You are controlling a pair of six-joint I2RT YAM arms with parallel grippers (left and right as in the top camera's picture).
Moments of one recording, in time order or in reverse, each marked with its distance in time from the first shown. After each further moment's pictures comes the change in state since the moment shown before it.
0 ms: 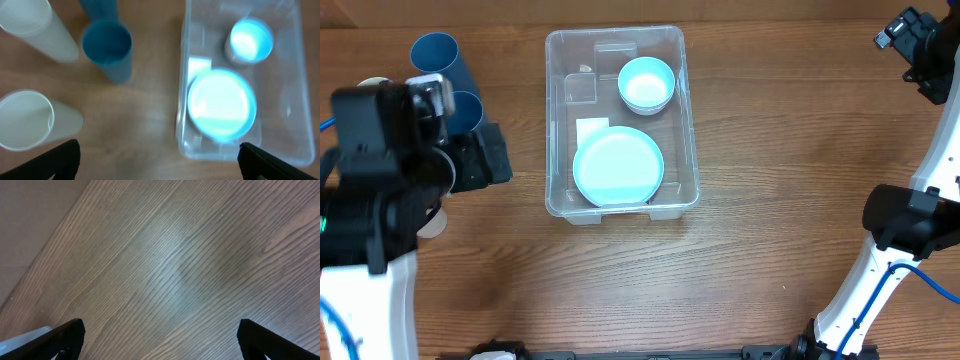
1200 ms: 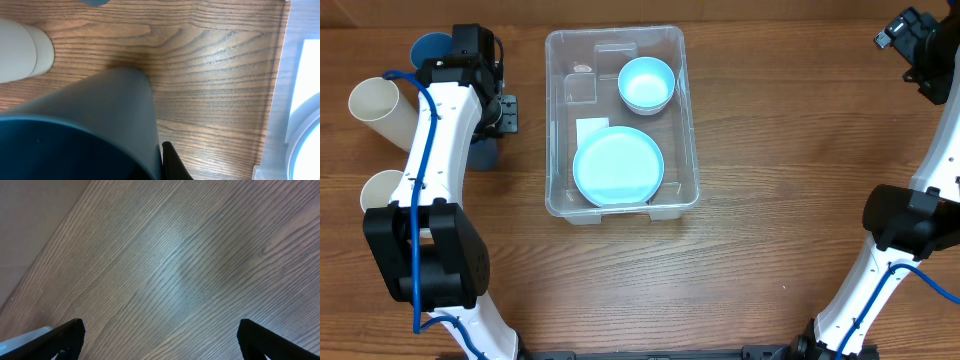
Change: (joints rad) left arm 0.001 0.685 -0.001 0.278 -0.196 0.130; right arm 0.000 -0.001 0.000 0.000 0.000 0.000
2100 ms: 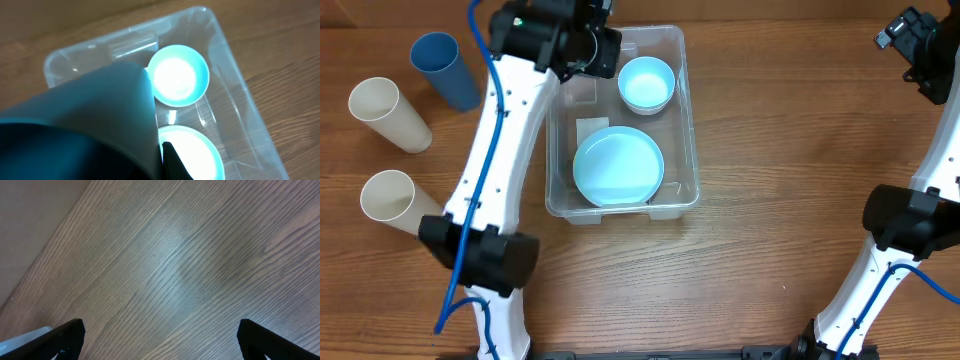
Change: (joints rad) left arm -0.354 0.114 0.630 -0.140 0.219 -0.021; right arm 0.000 0.000 0.000 0.000 0.000 0.000
